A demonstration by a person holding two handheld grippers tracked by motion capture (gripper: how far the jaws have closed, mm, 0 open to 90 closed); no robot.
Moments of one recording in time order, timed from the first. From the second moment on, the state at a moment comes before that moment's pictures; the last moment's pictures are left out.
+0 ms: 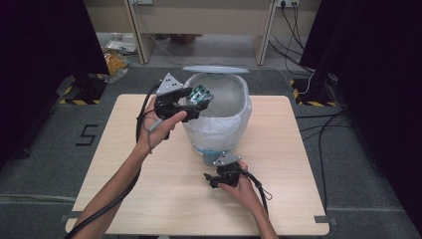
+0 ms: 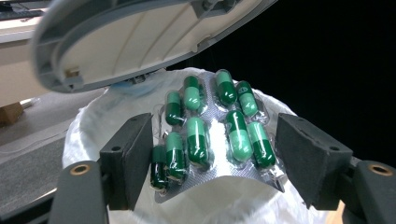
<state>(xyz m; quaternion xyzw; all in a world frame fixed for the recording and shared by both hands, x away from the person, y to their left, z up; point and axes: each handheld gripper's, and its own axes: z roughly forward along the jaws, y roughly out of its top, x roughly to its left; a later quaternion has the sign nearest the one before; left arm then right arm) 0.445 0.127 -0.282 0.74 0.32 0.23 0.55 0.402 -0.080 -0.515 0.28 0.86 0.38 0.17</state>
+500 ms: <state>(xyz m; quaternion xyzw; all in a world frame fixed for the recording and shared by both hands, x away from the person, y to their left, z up) 0.474 0.103 -0.290 0.75 0.34 0.24 0.52 0.402 -0.079 -0.515 0.28 0.86 0.38 0.17</state>
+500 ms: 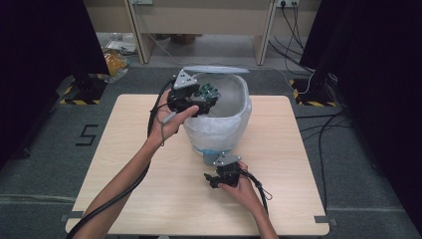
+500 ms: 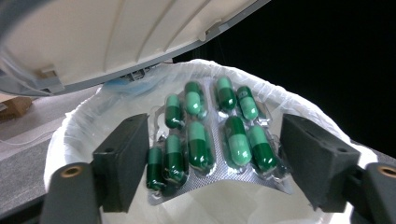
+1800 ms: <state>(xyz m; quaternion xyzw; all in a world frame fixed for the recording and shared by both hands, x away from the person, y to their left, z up) 0.439 0.196 -0.296 0.73 0.36 0.26 0.51 0.402 -0.080 -0.515 0.28 0.86 0.38 0.17</state>
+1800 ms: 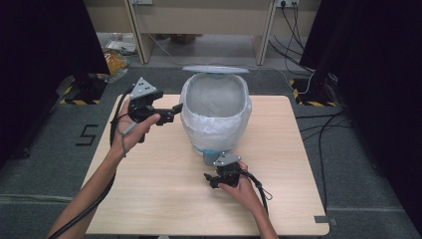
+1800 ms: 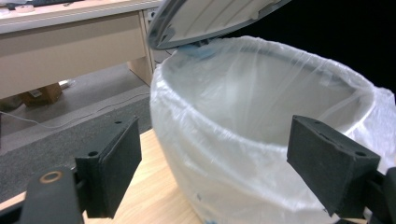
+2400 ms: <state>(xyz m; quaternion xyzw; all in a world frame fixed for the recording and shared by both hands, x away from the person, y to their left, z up) 0.407 0.220 -0.344 0.74 0.37 0.25 0.51 0.402 -0.080 -0.516 0.28 0.86 0.38 0.17</state>
